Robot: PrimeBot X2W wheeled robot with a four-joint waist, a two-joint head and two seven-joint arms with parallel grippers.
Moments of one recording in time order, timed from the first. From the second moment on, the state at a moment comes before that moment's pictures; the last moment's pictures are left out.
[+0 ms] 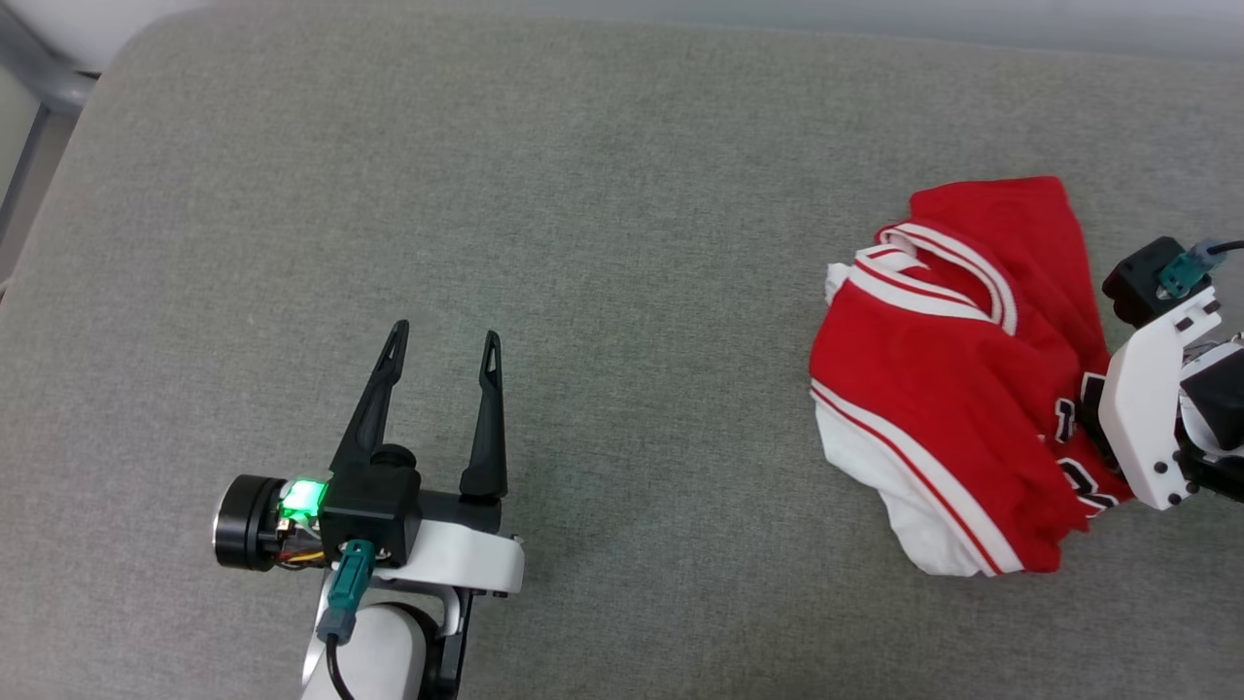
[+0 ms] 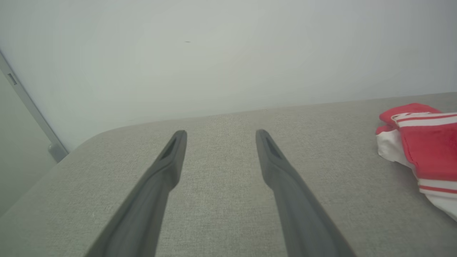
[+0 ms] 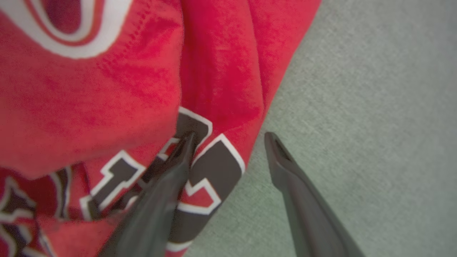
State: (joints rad) left arm -0.18 0.08 -0.21 0.02 -0.01 0.12 -0.26; right arm -0.74 -0.77 0.79 0.39 0.74 0.13 0.59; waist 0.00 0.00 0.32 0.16
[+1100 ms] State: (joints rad) left arm -0.06 0.07 -0.17 0.04 -0.02 0.12 -0.26; right arm -0.45 -0.74 0.40 0.43 0.66 0.13 -0.04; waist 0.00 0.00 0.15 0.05
